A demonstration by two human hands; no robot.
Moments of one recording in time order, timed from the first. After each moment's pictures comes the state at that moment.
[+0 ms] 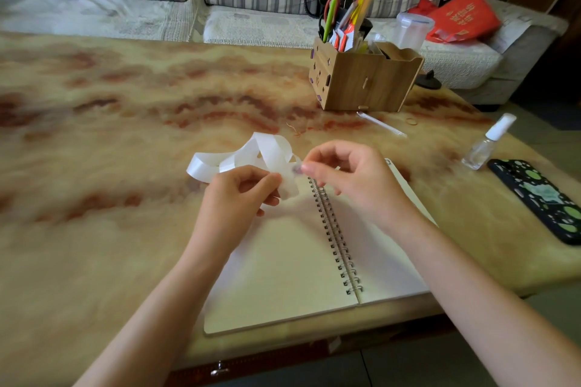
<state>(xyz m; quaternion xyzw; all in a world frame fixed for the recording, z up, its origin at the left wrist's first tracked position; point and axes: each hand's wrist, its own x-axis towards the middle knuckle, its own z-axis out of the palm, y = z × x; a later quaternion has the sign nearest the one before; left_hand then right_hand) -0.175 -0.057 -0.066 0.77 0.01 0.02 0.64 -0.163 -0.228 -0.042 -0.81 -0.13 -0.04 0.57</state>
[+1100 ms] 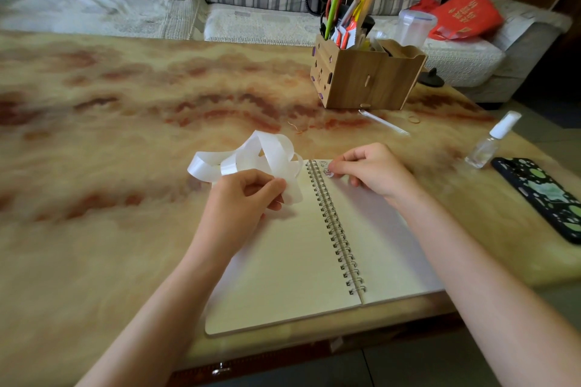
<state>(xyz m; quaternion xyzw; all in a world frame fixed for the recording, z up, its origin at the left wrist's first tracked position) -0.176 -0.058 -0.069 0.79 0.01 0.00 0.62 -0.115 -0.263 -0.067 -0.86 0.06 0.01 0.50</state>
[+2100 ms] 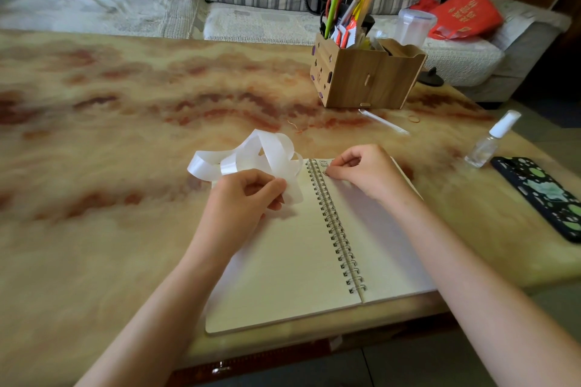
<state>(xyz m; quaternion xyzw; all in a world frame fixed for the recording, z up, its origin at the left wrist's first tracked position) -0.176 -0.058 -0.071 0.78 0.01 -0.01 0.62 -0.113 -0.259 -0.077 -0.89 0.06 -0.03 0.45</state>
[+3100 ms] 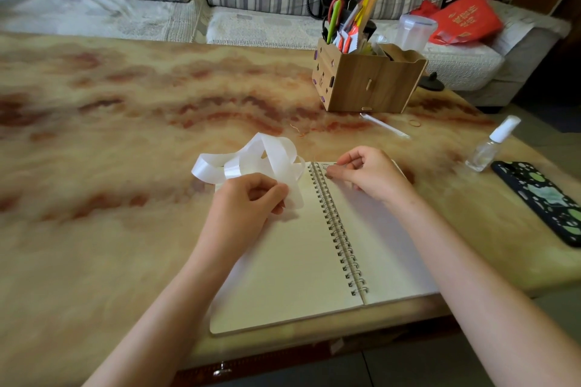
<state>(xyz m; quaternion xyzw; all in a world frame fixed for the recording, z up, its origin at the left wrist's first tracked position) -0.178 -0.057 -0.069 0.81 0.01 0.00 0.59 -0.110 -0.261 -0.075 -0.88 0.07 -0.01 0.47</state>
